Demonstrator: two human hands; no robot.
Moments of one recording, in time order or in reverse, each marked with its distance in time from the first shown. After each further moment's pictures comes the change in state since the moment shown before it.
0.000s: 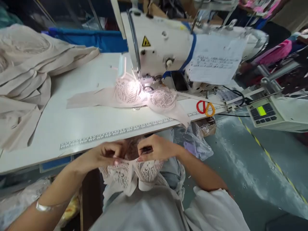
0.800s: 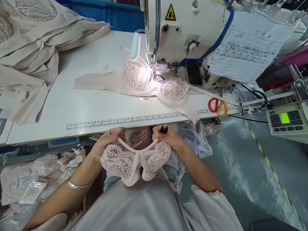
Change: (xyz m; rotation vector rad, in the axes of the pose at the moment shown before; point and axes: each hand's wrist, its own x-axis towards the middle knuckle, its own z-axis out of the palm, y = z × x) left_hand 0.004 -0.020 0.036 -0.836 0.370 0.137; right_hand -0.008 0.038 0.013 0.768 0.231 0.137
